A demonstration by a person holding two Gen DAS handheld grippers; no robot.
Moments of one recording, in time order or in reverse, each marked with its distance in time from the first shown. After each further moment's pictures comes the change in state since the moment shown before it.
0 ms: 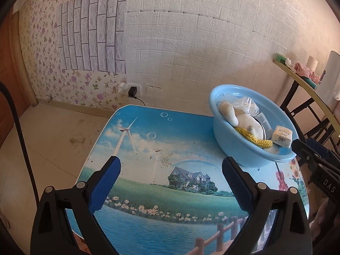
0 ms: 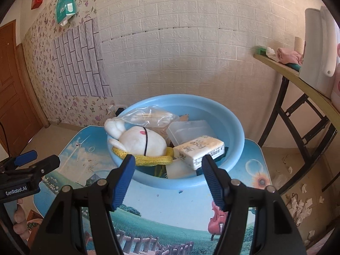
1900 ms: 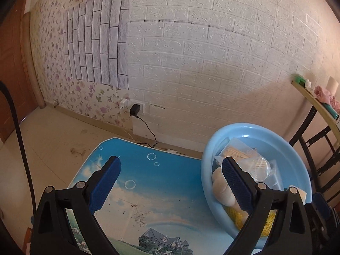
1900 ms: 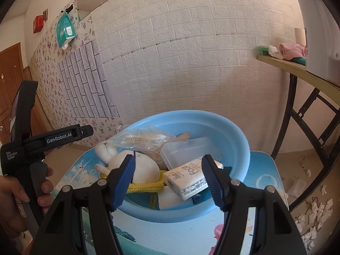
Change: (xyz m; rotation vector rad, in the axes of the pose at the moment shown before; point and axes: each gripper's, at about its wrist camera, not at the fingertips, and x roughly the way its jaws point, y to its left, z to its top) left arm 0.074 -0.055 0.075 -0.053 -0.089 0.108; right arm 0.038 -0.055 0.005 0.126 -0.120 0.136
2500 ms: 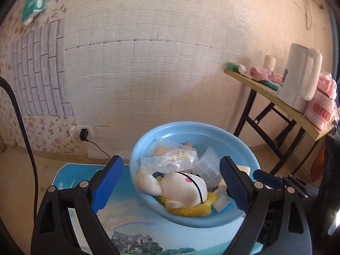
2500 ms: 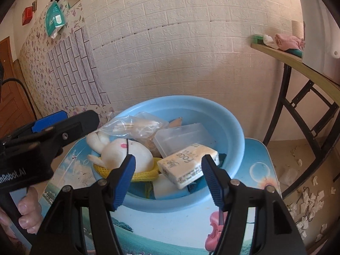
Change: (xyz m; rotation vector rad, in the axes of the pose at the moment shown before) left arm -0.048 -0.041 0.000 0.197 -0.078 -0.352; right arm 0.010 0.015 0.005 -0.006 0.117 -0.067
